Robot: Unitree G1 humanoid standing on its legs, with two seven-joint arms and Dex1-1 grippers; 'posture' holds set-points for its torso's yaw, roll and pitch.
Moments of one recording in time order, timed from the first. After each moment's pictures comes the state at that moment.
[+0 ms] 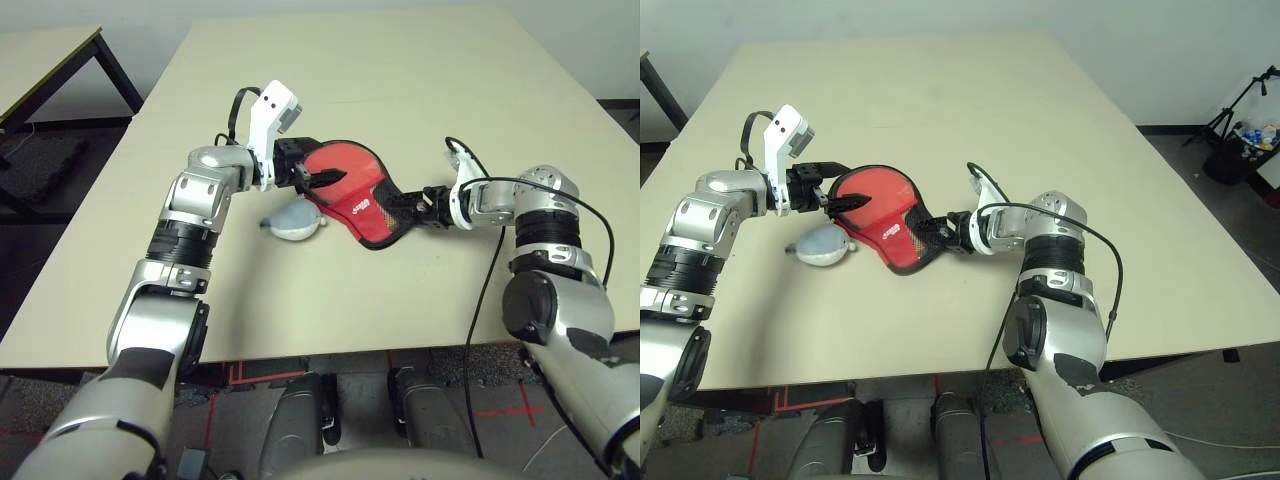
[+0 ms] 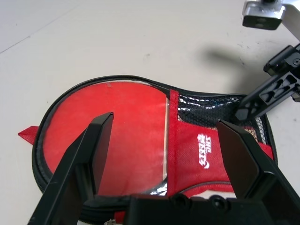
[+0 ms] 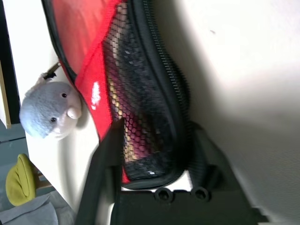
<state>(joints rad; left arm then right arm) -0.89 0.49 -0.10 0.43 -0.16 0.47 -0.96 -0.98 -0.20 -0.47 0.69 0.43 1.50 0.31</state>
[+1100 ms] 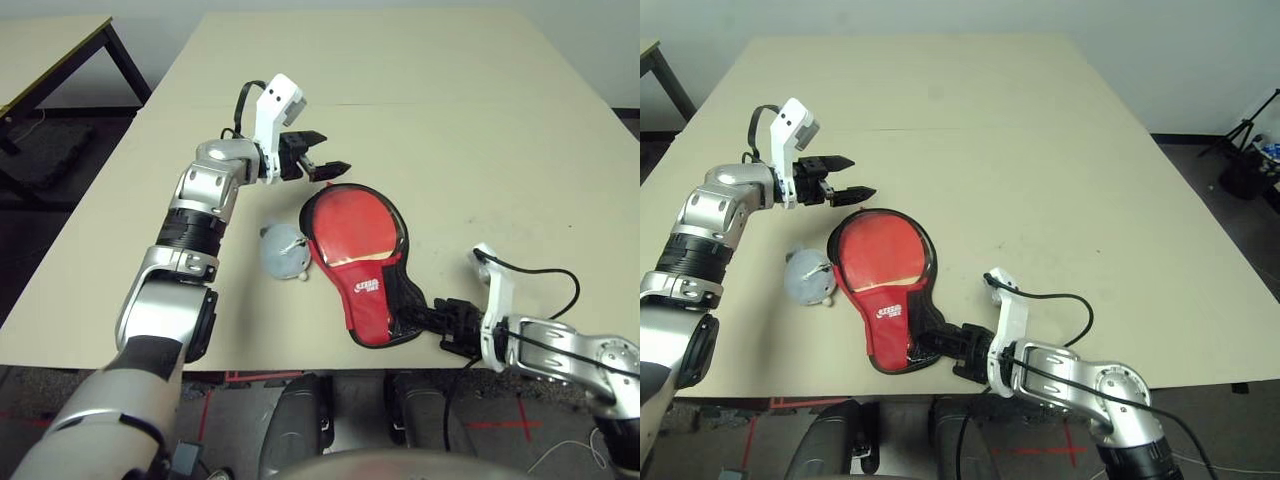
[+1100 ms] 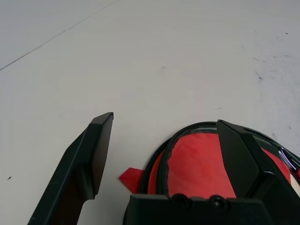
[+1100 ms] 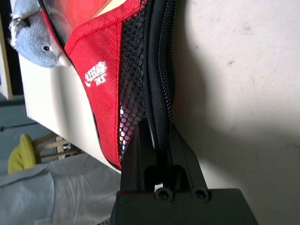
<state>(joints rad) -0.97 0.45 -0.11 0.59 -0.14 0.37 -0.97 0.02 -0.56 0.08 -0.42 1.97 0.96 -0.64</state>
